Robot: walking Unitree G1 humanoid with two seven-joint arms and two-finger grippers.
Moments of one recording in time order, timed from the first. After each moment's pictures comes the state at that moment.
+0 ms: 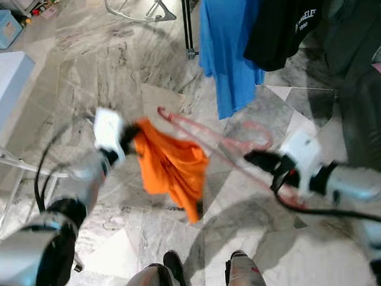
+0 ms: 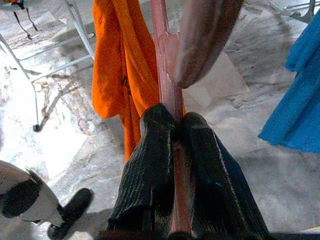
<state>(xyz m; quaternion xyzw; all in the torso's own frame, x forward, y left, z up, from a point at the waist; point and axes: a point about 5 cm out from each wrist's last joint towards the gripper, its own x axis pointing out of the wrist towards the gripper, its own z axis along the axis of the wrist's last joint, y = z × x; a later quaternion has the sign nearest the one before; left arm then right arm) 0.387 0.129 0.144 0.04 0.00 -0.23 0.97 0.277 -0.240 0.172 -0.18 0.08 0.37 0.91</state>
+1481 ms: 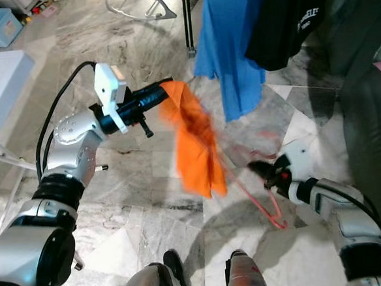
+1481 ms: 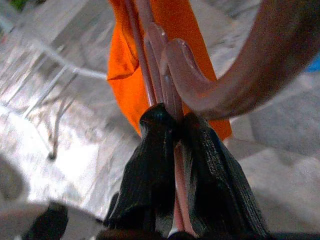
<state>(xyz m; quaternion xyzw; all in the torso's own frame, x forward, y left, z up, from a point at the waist) 0.371 0.099 0.227 0.06 -0.18 -0.51 0.84 0.301 -0.251 0.107 0.00 0.16 0.24 0.96</state>
